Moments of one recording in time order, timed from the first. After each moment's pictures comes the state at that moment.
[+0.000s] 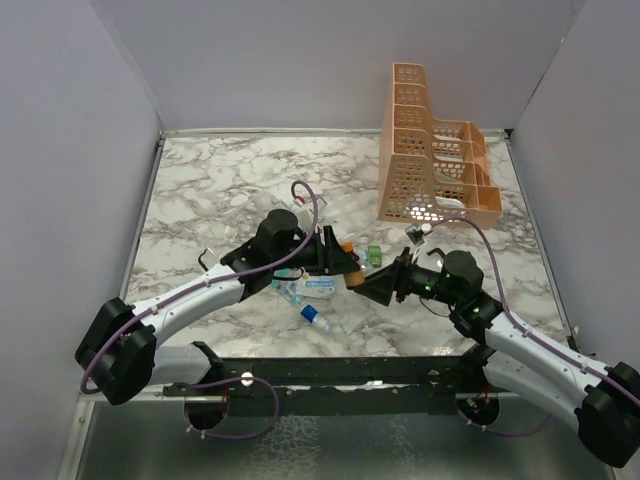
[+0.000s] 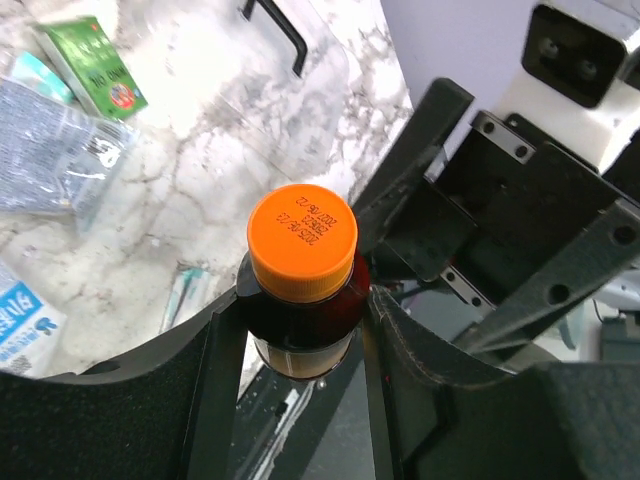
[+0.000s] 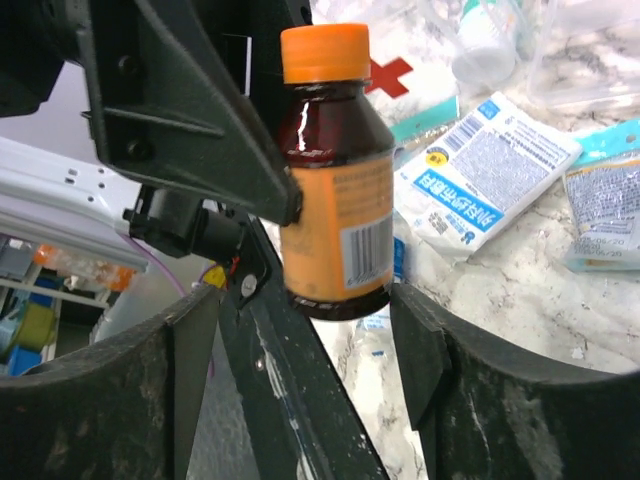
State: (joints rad) left arm -0.75 1.25 0.73 0.12 0.49 -0.85; right arm 0.62 0.84 0.31 0.37 -0.55 0.69
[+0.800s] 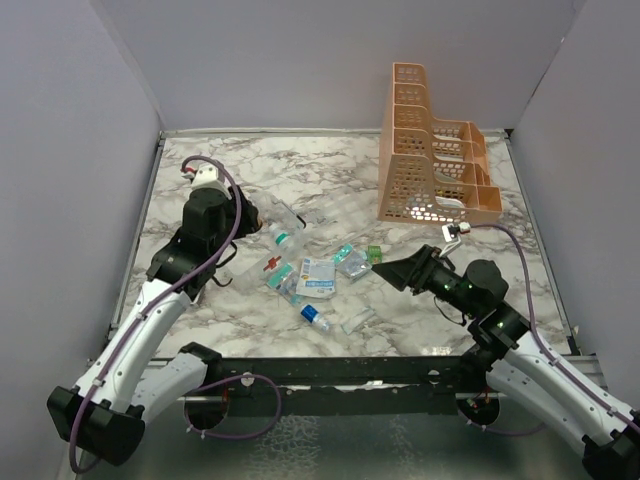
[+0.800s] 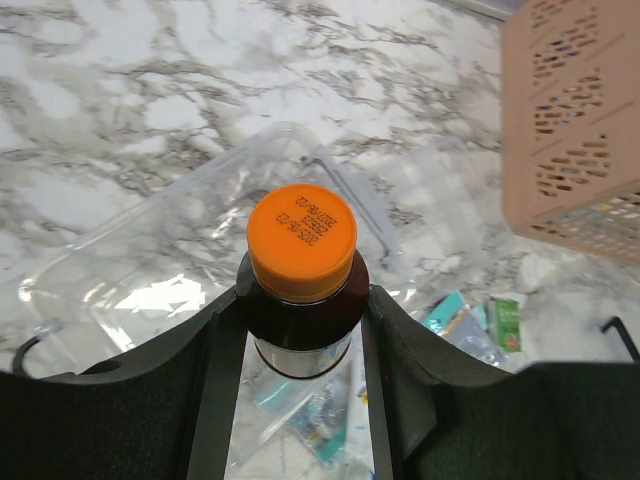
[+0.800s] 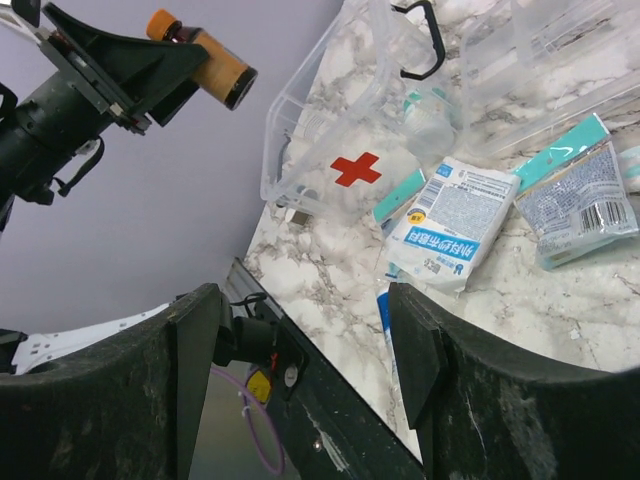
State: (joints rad) left arm -0.41 0.93 0.94 -0.43 -0.19 -0.51; right arm 0.62 0.53 0.36 0.11 -0.23 0.91
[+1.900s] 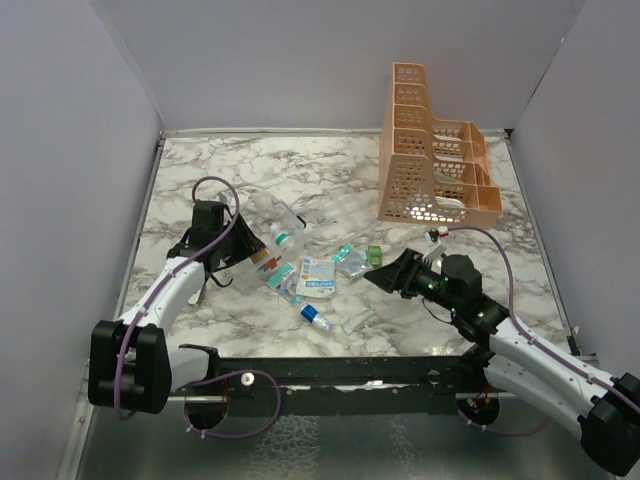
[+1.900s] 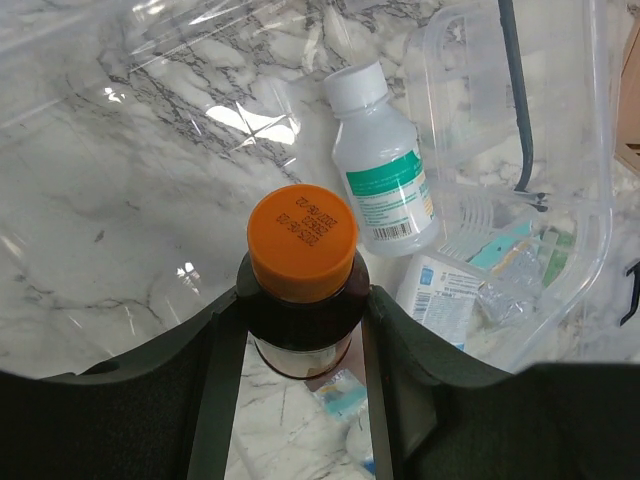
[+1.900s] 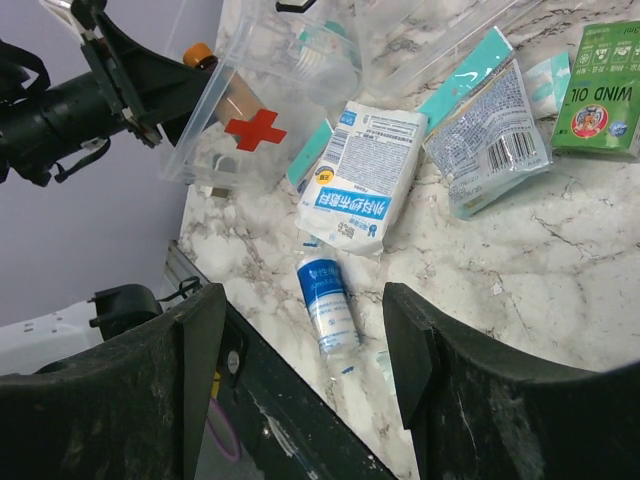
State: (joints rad) left arm -0.14 1.20 0.71 -0.32 0.20 -0.64; right arm 0.62 0.75 0.29 0.17 -0.22 0.92
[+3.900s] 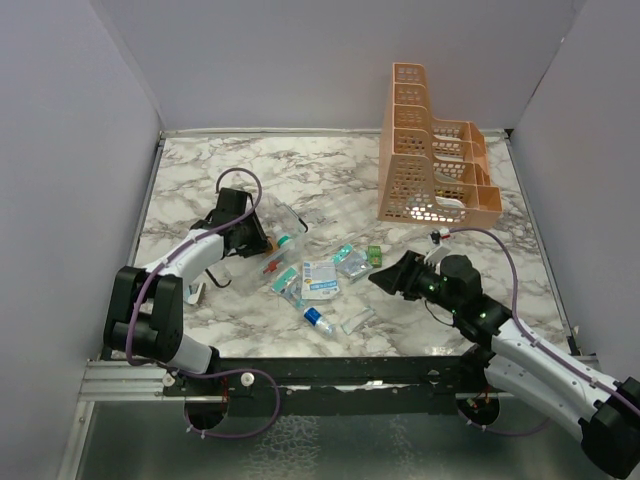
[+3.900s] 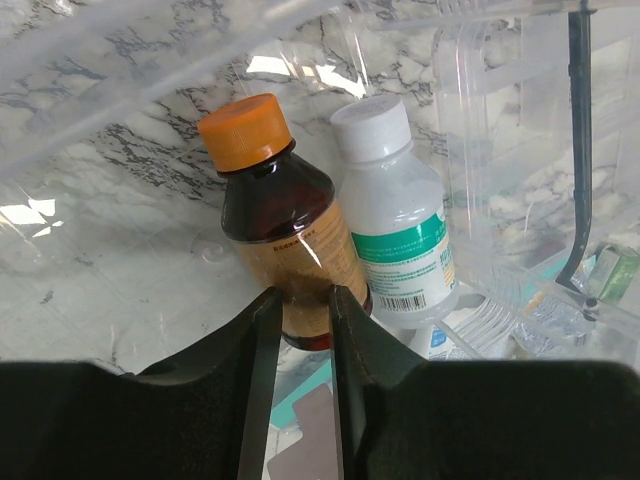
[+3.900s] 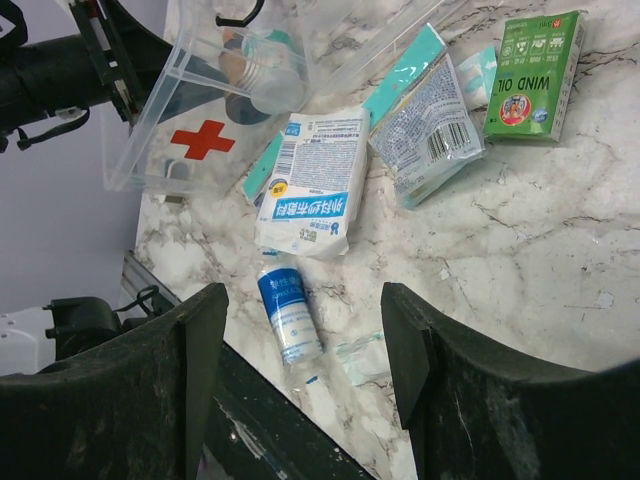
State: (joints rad) left arm -0.23 1.47 0.85 -0.34 0.15 -0.64; right arm 0.62 0.72 0.31 0.05 -0.14 0.87
